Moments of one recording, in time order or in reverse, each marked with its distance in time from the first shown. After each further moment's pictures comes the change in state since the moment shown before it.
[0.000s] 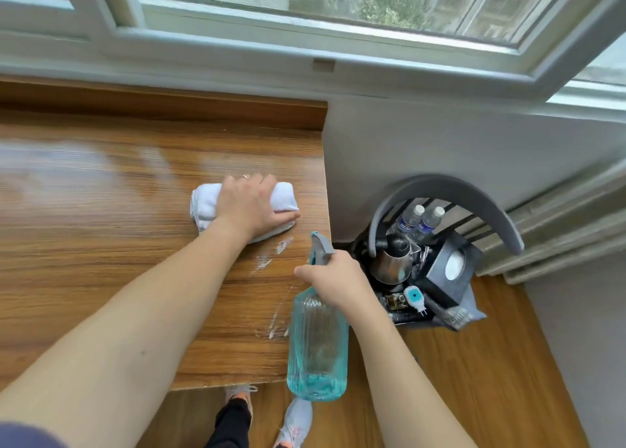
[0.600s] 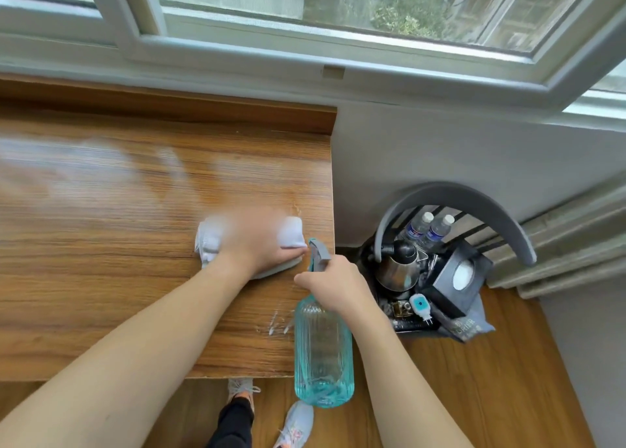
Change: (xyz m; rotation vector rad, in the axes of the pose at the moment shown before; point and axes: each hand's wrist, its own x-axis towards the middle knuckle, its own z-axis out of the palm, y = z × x) left_hand -0.054 0.021 0.005 -0.048 0.162 0.052; right_hand -0.004 0.002 -0.004 -0.118 -0.029 -0.013
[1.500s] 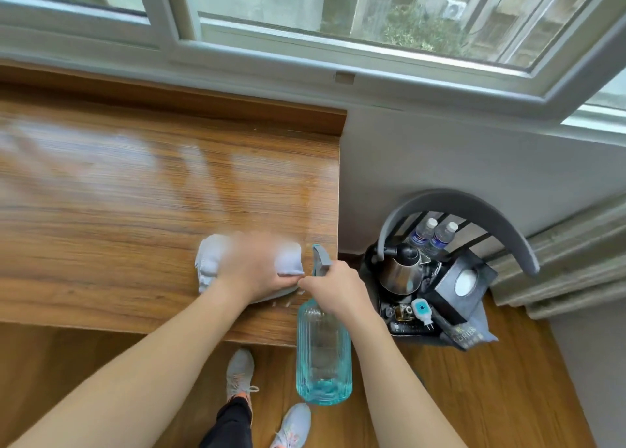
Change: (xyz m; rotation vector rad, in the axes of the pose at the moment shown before) left_hand -0.079 0.027 -0.027 -0.001 0.009 -0.032; right_hand -0.035 0.026 0.016 -0.051 0.014 -0.064
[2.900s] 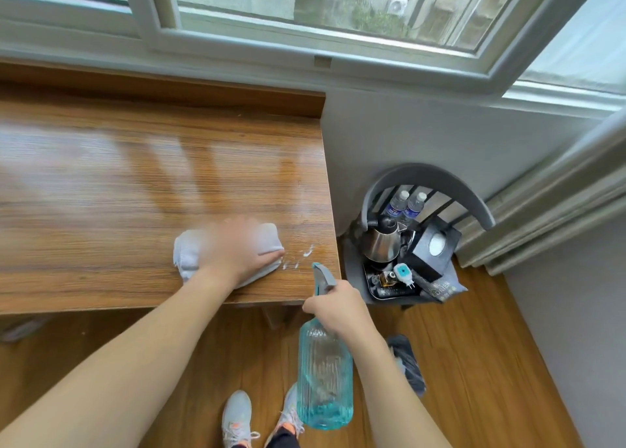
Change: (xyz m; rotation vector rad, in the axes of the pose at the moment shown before) left_hand -0.046 -0.031 -0.027 0.007 -0.098 -0.063; right_hand -0.088 0.025 0.065 0.139 0.061 0.174
